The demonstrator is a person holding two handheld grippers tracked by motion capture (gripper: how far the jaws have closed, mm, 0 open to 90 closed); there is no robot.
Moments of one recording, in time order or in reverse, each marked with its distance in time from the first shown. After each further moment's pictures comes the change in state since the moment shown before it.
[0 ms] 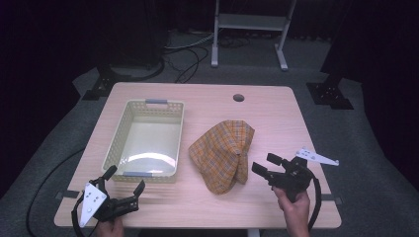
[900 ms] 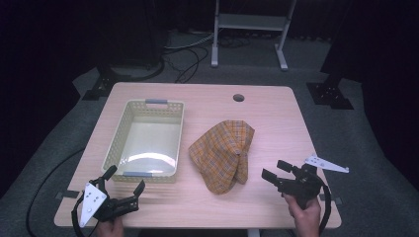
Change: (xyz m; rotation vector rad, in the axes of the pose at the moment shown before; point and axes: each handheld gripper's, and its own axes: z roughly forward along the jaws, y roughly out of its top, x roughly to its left) left arm 0.000 0.000 0.000 0.001 0.000 0.001; right arm -0.015 -0.012 -0.023 0.033 -0.062 0.002
